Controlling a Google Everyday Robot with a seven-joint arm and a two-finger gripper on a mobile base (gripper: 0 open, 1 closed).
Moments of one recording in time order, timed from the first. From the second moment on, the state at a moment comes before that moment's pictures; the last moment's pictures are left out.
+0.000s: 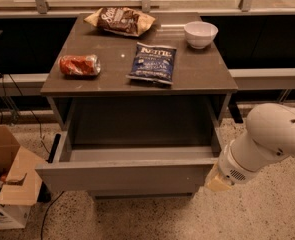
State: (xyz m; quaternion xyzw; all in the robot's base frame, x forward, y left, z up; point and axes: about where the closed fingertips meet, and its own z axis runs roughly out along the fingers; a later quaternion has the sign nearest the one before) arm 0.419 -0.191 0.671 -0.52 0.84 0.11 0.11
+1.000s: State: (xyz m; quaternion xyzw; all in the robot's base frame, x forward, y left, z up) arm 0.461 -0.182 0.641 -0.51 0.84 0.12 0.15
